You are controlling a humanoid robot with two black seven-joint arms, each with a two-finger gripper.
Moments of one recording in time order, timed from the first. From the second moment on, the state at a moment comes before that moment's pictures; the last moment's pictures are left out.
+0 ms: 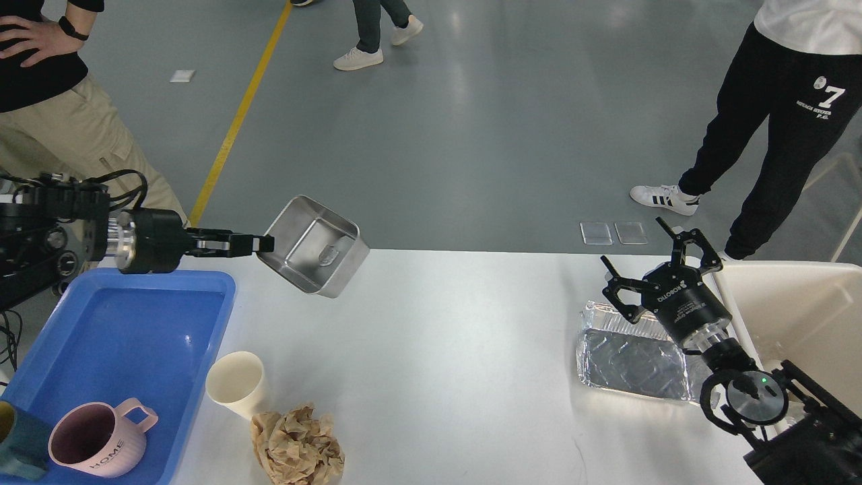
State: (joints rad) left arm -1.11 0.80 0.07 -0.98 1.20 -0.34 -0.62; right arm 0.33 -0.30 1.12 0.87 0.06 0.61 0.09
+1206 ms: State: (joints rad) left arm -0.58 1.12 -0.08 -0.74 0.99 0.05 -0.54; right arm 0.35 -0.30 1.12 0.88 0.06 0.61 0.09
